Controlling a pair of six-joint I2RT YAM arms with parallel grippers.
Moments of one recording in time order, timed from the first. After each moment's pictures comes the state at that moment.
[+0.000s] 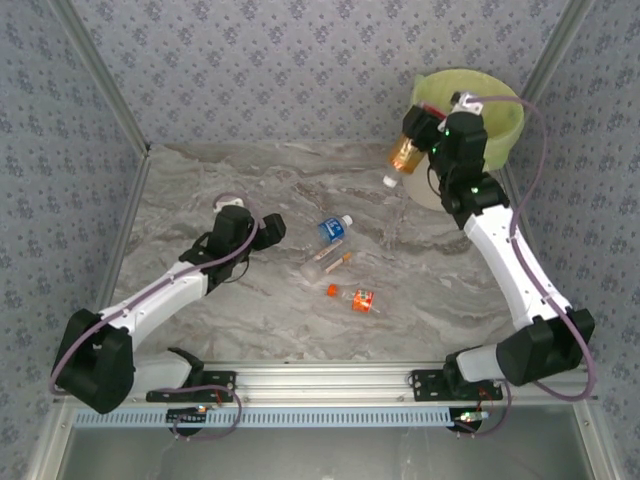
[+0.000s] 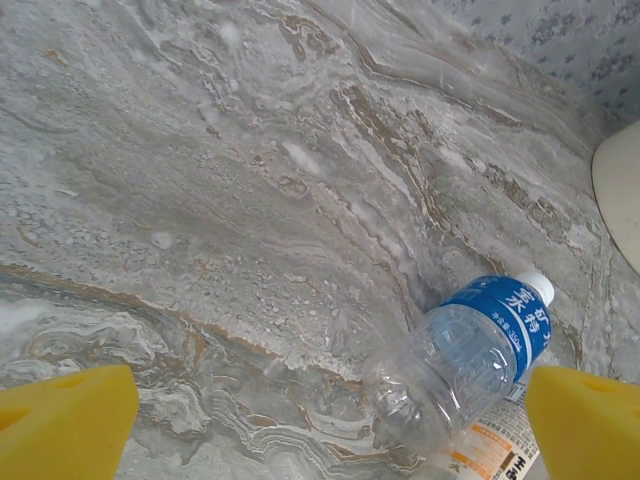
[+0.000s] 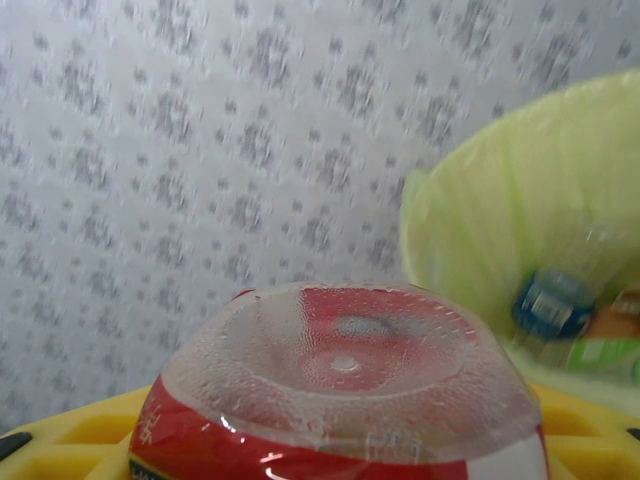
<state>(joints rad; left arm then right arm) -0.52 1.23 0.74 -0.12 -0.16 -0.72 0.25 1.39 1.45 -0.18 0.19 0.51</state>
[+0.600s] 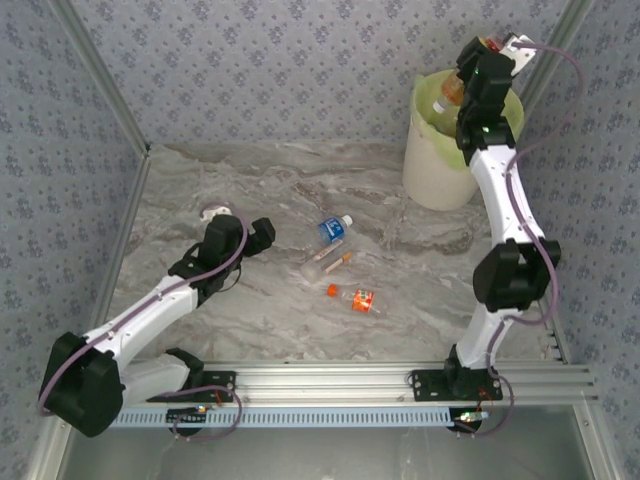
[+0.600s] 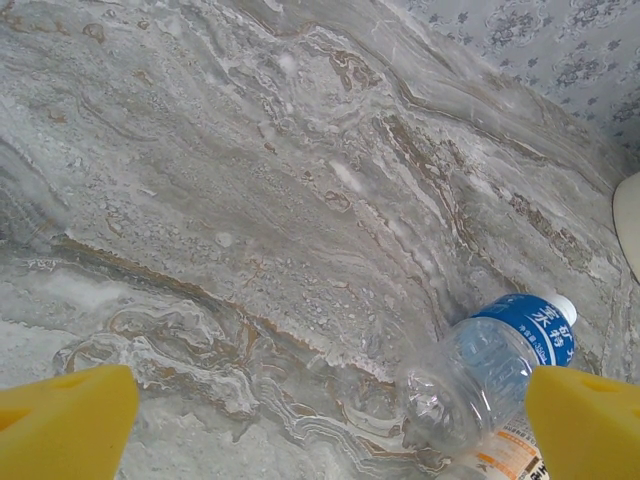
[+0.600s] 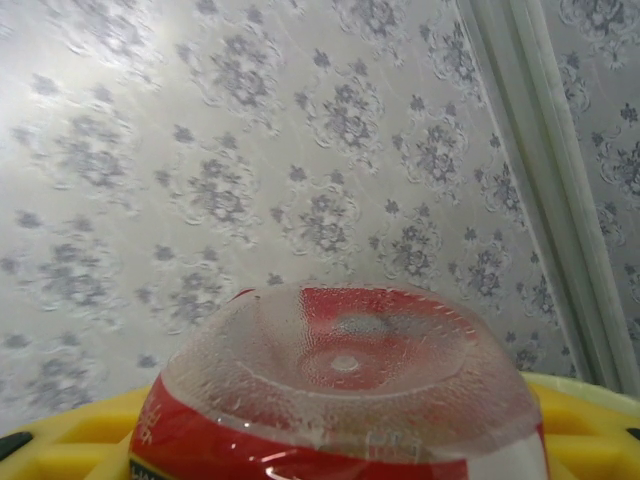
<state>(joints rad) -0.52 1.11 0.67 -0.16 -0.24 -0.75 0.04 1.87 1.97 -0.01 0.44 0.43</state>
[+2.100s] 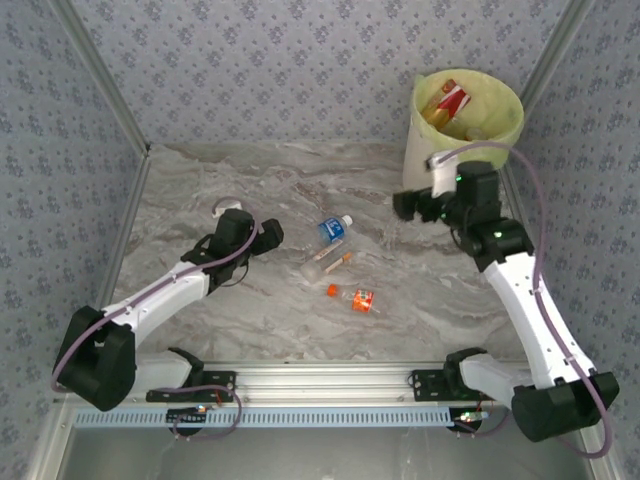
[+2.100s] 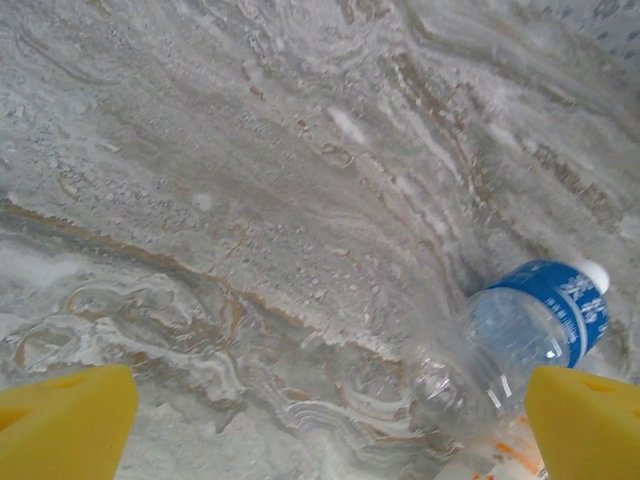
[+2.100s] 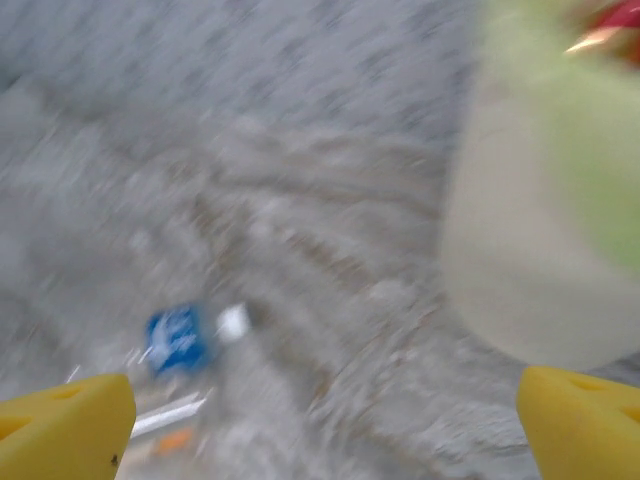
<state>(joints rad) -0.52 1.25 0.73 -0.16 -0.17 -0.76 0.28 1.08 1.17 -0.62 -0.11 -0.05</state>
